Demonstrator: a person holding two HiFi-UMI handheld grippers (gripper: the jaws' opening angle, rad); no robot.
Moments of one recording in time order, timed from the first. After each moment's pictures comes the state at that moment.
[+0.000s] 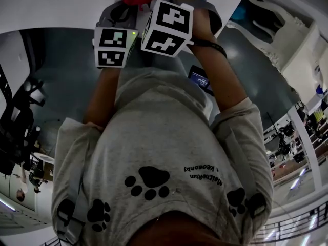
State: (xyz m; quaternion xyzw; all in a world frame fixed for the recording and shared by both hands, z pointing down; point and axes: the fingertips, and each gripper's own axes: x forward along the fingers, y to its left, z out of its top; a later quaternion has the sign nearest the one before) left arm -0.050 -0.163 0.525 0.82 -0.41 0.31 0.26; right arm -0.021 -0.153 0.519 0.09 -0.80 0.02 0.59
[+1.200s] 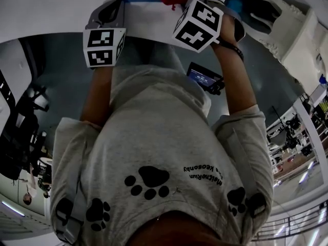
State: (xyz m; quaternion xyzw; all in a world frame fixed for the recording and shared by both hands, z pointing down) left arm -0.056 -0.163 0.528 0.81 -0.41 0.31 0.26; right arm 0.101 -0.134 0.536 0.14 -0.74 0.10 0.65
